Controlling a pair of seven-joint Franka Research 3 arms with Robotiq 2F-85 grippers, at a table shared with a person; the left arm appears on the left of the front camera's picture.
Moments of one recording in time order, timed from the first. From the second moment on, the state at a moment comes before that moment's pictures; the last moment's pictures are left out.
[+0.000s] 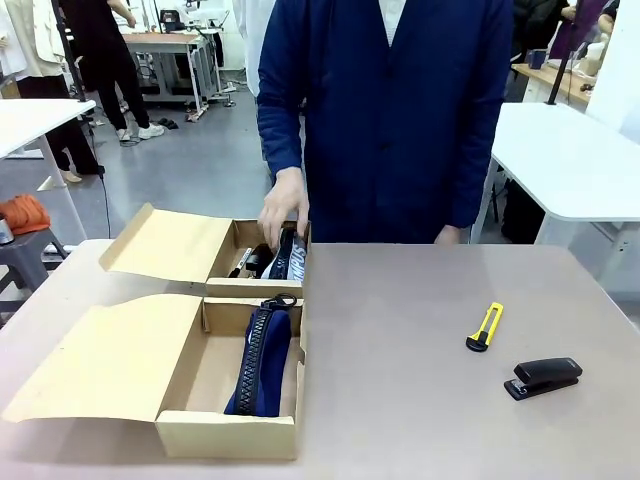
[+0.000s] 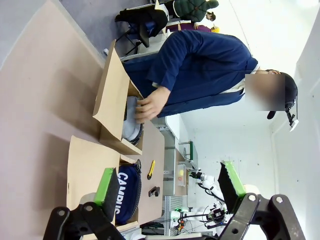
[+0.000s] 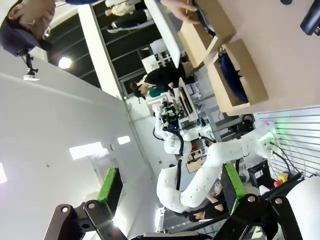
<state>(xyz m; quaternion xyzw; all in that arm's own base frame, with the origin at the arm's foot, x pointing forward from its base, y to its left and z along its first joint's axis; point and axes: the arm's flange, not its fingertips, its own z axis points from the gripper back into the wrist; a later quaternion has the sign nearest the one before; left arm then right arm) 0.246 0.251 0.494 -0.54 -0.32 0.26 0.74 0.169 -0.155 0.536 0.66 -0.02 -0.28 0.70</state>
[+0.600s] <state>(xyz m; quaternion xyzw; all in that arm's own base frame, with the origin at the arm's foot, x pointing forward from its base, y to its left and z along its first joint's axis) 0.246 0.251 0.494 -0.54 -0.32 0.26 0.74 0.169 -0.155 0.536 0.66 -0.02 -0.28 0.70</state>
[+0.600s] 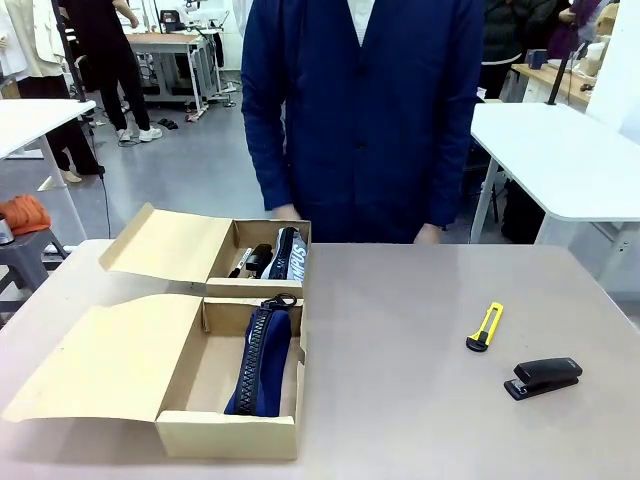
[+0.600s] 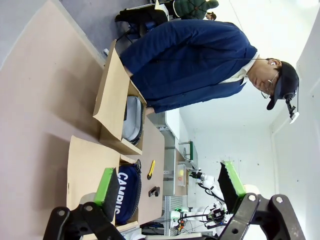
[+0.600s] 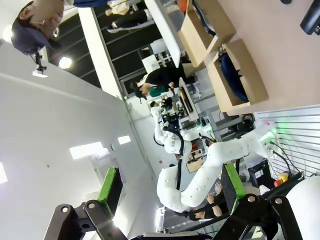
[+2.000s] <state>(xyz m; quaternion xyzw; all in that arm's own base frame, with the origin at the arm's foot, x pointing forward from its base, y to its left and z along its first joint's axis) 0.247 0.251 0.494 -0.54 -0.32 0.26 0.74 0.267 0.011 0.502 0.26 0.16 0.13 0.94</state>
